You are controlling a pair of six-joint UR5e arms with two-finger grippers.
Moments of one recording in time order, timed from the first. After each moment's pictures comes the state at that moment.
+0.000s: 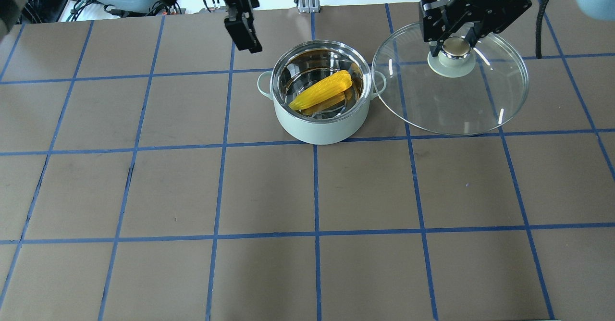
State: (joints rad) left arm -1.77 -1.83 -1.23 -1.50 1.46 -1.85; right arm 1.61 -1.55 1.41 -1.54 -1.58 -0.04
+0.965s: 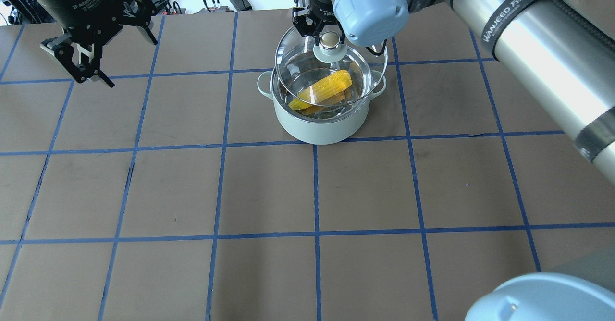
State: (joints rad) left arm -1.54 -1.58 -1.39 -1.70 1.61 -0.96; right arm 1.88 -1.15 1.26 -1.92 -1.64 0.26
